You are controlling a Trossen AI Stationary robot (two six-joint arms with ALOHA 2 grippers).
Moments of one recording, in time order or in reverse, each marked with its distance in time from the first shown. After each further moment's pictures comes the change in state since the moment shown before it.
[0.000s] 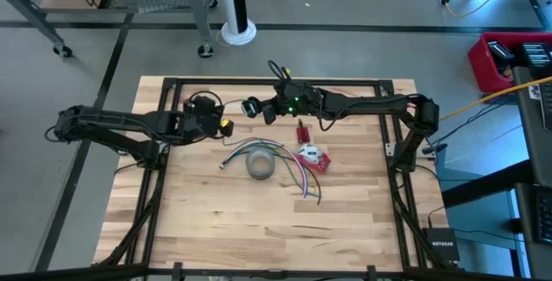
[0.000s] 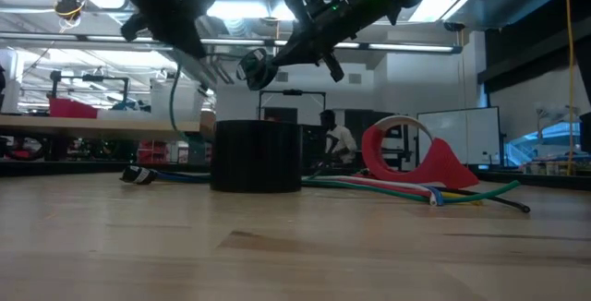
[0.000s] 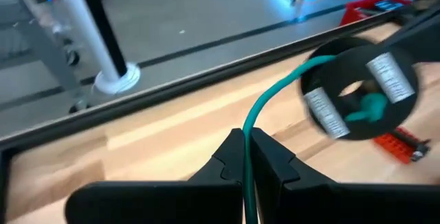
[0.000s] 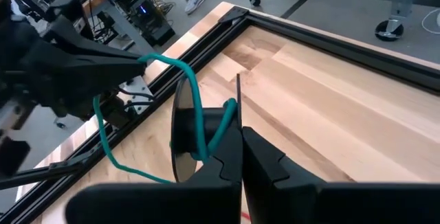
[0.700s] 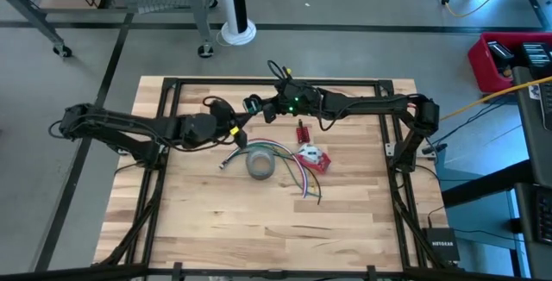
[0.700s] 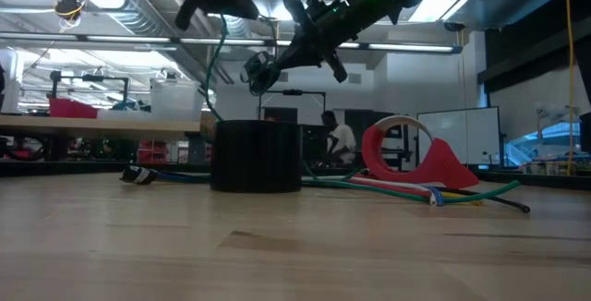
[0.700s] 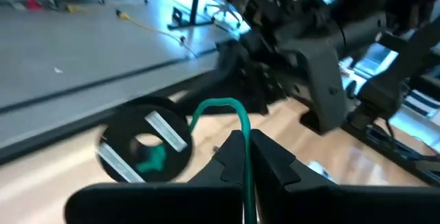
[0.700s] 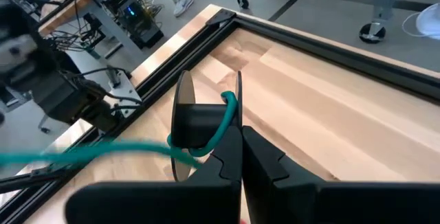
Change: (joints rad) left arm -0.068 0.072 0.000 0.554 0.224 0.259; right arm 0.000 0.000 0.000 -0.016 0.044 0.000
